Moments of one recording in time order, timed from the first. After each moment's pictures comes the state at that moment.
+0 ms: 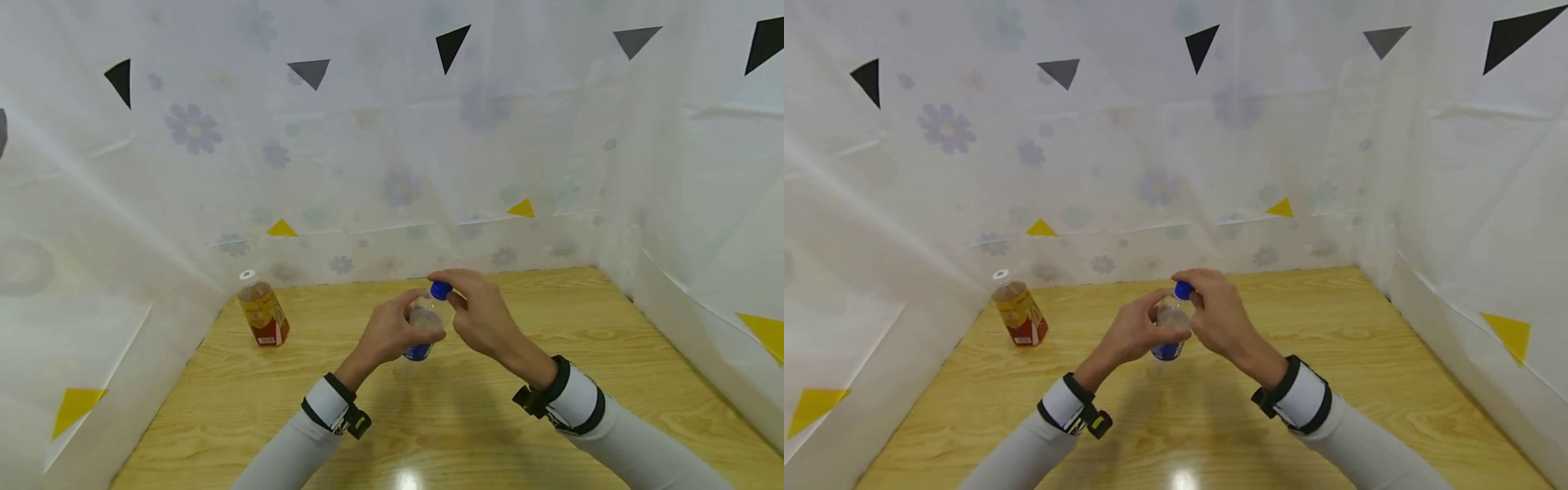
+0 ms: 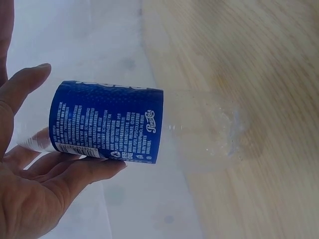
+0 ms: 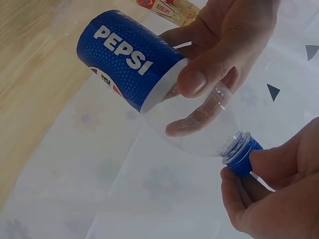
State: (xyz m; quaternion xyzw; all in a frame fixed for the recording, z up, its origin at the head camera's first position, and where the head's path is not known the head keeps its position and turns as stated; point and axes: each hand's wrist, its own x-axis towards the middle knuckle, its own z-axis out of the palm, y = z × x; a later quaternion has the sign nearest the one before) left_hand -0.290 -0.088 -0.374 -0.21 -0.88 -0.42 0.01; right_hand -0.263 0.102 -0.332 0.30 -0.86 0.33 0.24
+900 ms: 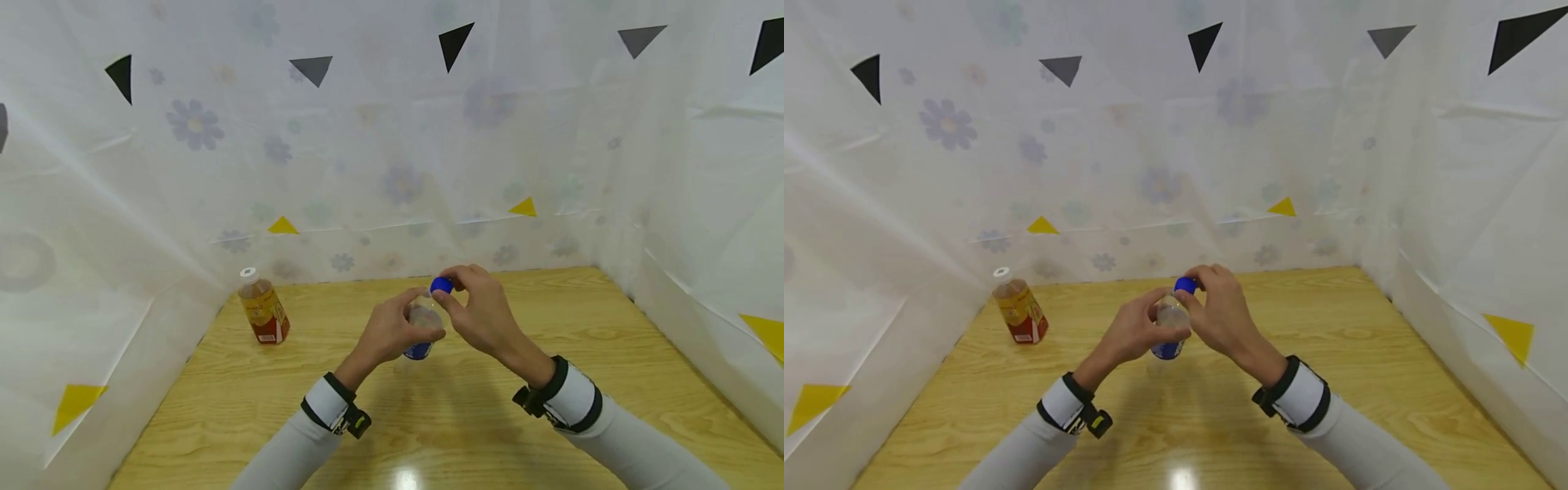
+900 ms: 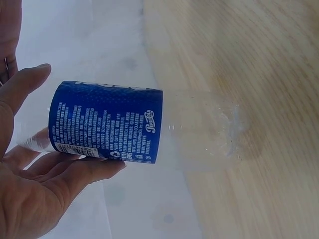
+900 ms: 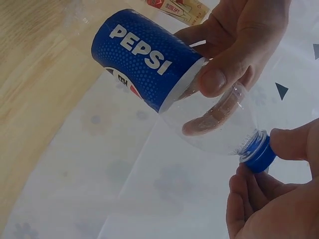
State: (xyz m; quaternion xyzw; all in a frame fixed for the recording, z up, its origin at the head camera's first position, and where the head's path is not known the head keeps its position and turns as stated) left_hand -0.288 -0.090 -0.376 -0.20 -0.88 -0.43 0.01; right_hand -0.271 0.101 -0.341 0.26 -0.85 0.36 0.27
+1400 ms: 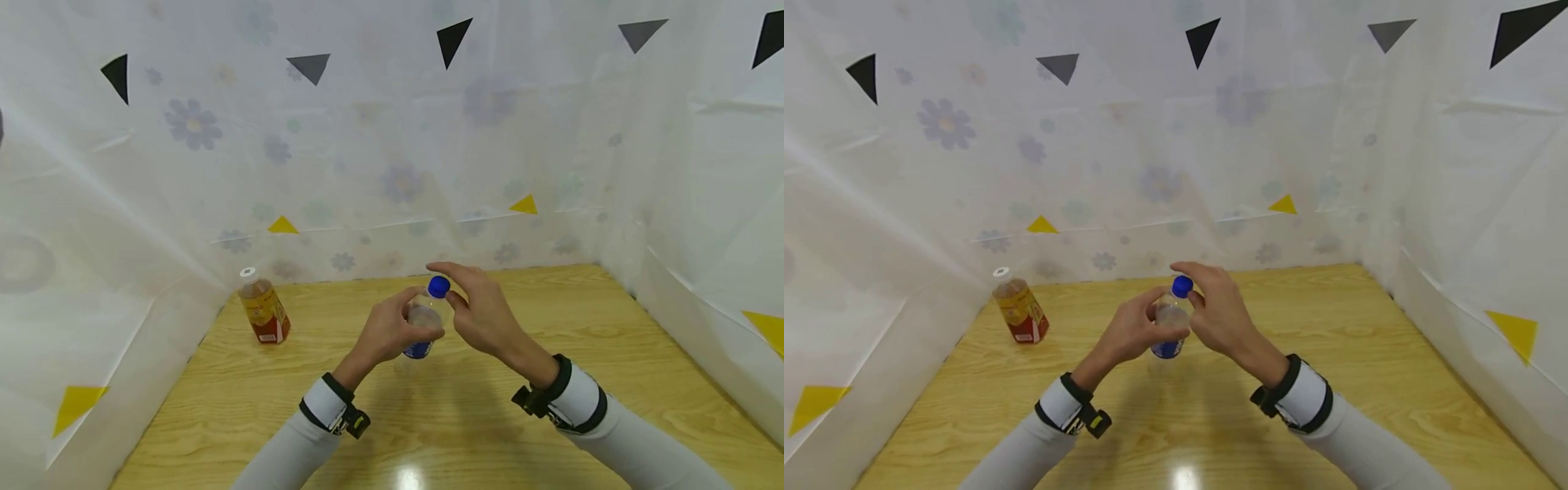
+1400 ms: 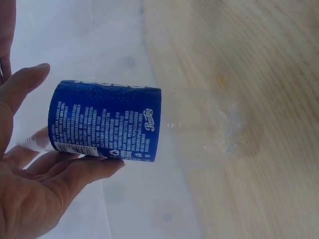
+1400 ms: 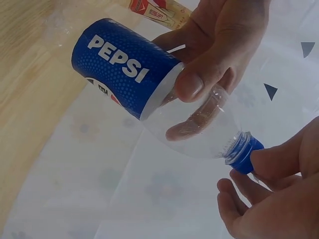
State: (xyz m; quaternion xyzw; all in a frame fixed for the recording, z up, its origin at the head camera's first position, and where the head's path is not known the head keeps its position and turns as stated) left_hand -0.289 -0.091 -0.376 -0.20 -0.88 -0.43 0.01; right_hand -0.264 0.101 -0.334 0.28 -0.86 0.34 0.23
